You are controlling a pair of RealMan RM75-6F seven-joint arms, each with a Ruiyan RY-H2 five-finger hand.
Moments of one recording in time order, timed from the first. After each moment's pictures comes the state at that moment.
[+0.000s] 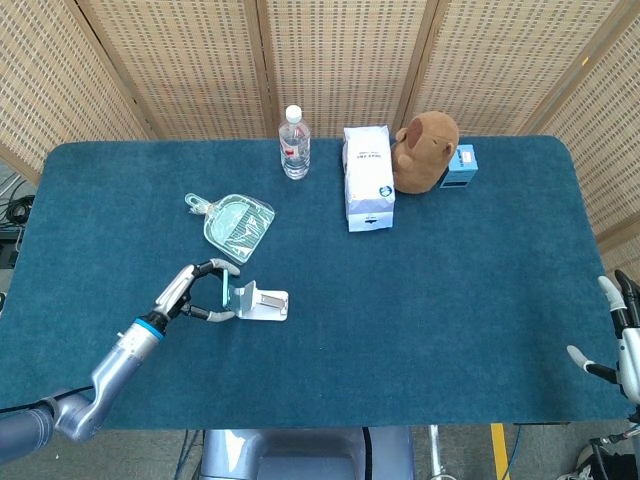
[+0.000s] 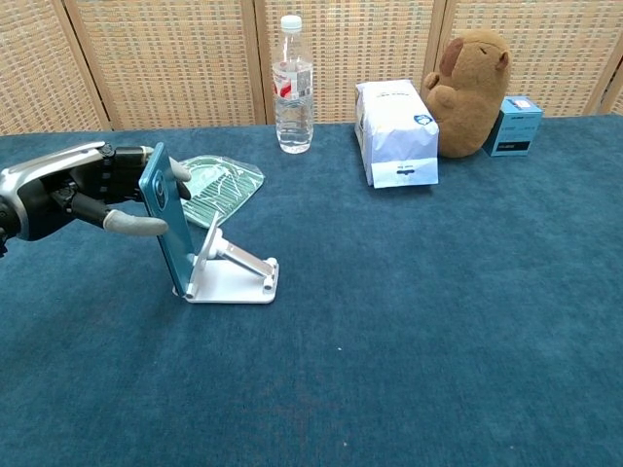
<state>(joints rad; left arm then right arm) -0.63 -1.53 -0.04 -1.26 1.49 1.06 -0.94 0.04 -1.13 0.12 -1.46 -1.49 1.57 0.17</state>
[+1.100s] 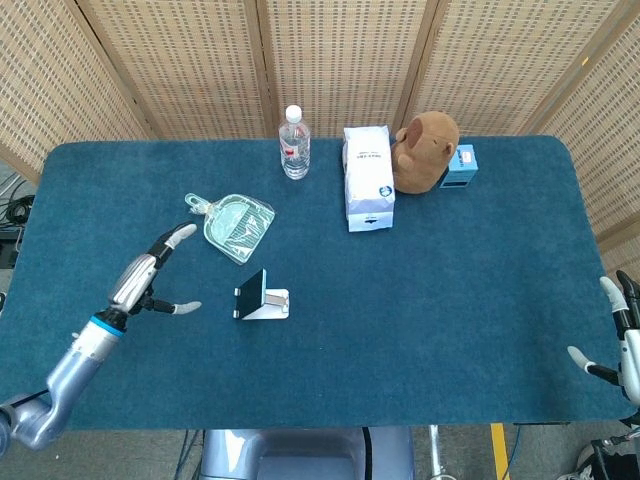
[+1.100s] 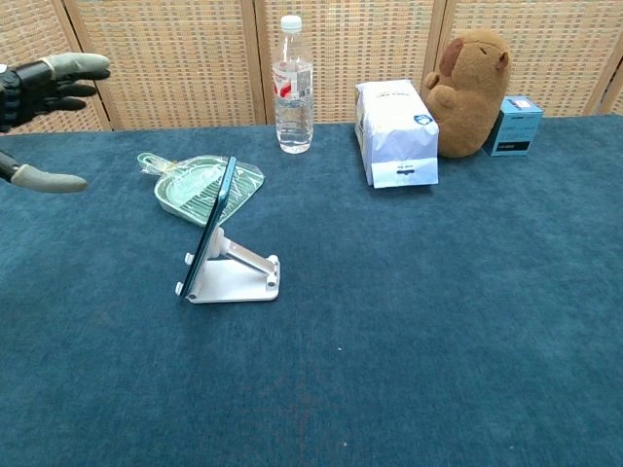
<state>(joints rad) -0.55 -1.36 -0.04 -1.32 1.57 1.27 -0.70 0.03 -1.13 0.12 -1.47 -1.50 1.58 0.19</state>
